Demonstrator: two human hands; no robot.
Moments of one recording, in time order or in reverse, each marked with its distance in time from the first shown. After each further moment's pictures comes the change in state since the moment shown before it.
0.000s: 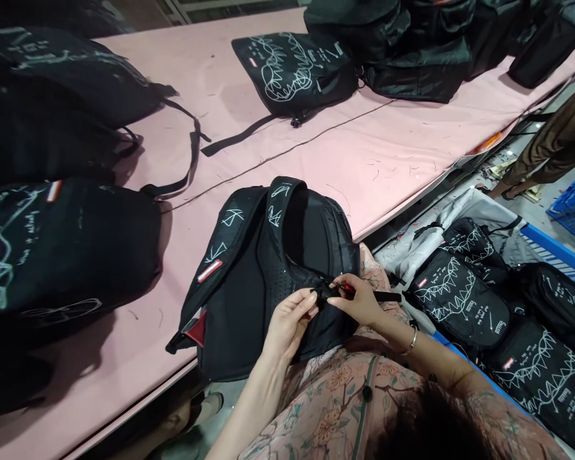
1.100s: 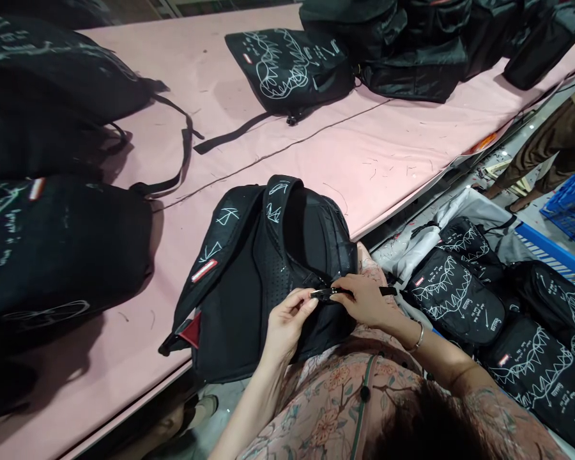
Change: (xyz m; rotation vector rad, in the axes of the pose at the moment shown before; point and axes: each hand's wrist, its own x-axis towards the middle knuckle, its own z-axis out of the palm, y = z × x) left_hand 0.000 -0.010 -0.007 0.369 -0.039 0.398; right_hand -0.002 -0.027 -0.020 -0.479 -0.081 -0.246
